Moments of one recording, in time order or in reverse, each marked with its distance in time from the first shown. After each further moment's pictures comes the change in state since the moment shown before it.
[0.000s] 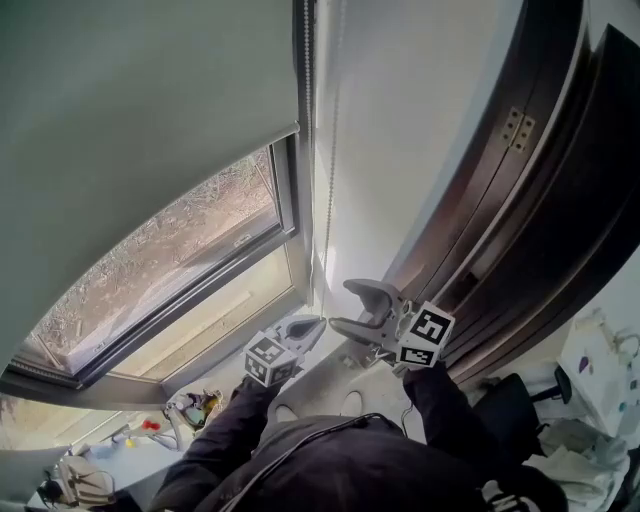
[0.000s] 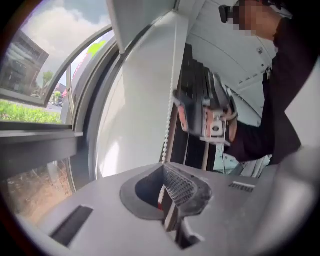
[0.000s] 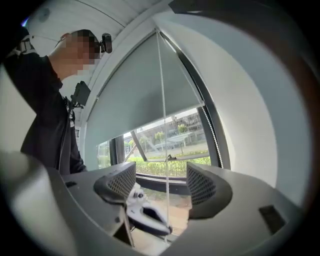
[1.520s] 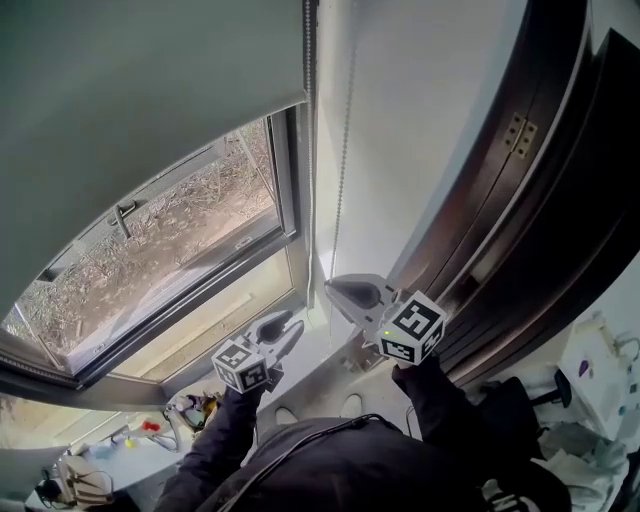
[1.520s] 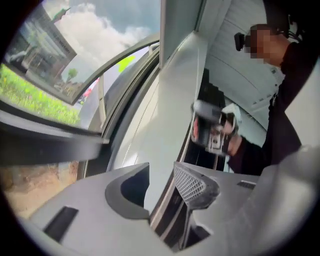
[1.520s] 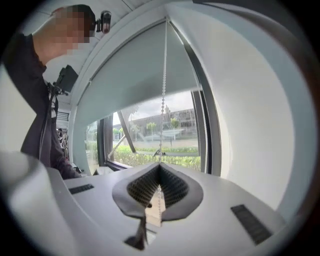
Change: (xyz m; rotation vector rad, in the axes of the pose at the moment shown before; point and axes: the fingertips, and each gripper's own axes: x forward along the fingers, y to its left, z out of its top) left arm -0.059 0.037 0.024 -0.186 -0.184 0.106; right arm 0.031 -0.019 0.024 -0.100 0.115 -0.137
